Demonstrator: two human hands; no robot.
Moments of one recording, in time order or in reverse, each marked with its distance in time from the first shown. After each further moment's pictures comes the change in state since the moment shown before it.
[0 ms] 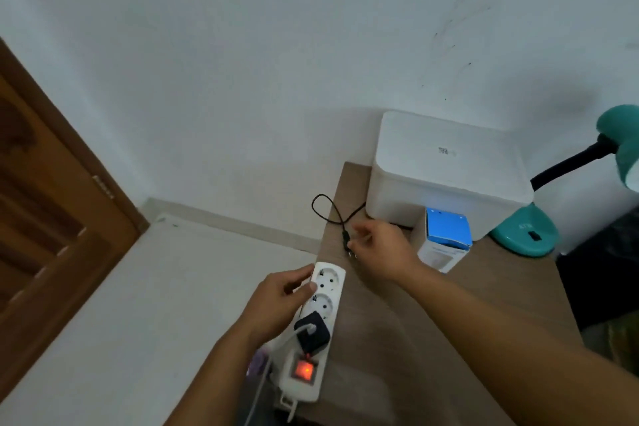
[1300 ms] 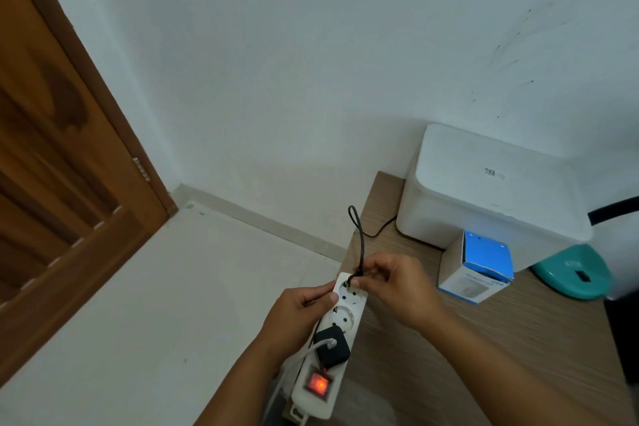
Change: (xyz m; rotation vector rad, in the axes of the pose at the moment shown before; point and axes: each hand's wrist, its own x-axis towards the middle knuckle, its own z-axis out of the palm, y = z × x) left_hand -0.013 -0.007 0.011 -0.340 0.041 -0.029; right_hand -0.025 -0.009 0.014 0.279 -0.147 -0.215
